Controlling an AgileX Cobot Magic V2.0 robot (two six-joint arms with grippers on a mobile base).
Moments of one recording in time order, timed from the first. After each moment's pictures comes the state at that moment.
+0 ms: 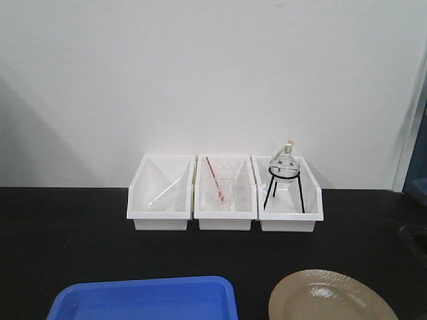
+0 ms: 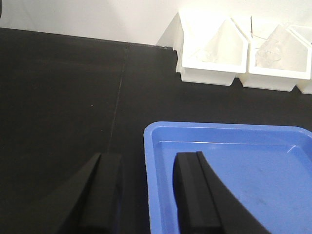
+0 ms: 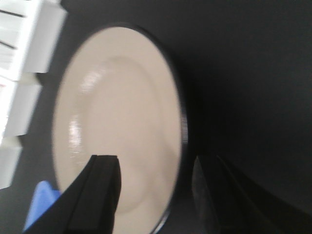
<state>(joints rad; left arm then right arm) -0.04 0.50 -0.34 -0.03 0.25 -0.07 0.00 1.10 -0.34 0.64 0.08 0.49</state>
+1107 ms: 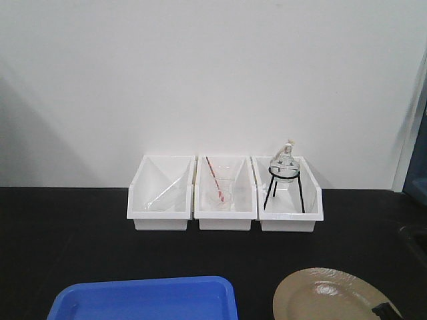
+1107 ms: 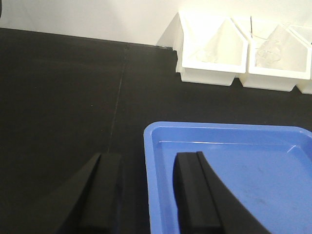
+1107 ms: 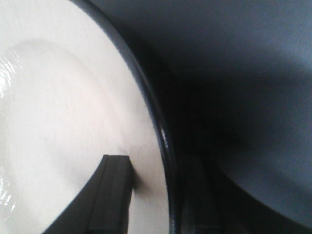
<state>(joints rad) -0.04 0.50 -0.34 -0.03 0.25 -0.07 0.00 1.54 -0.55 0.69 0.10 0.44</state>
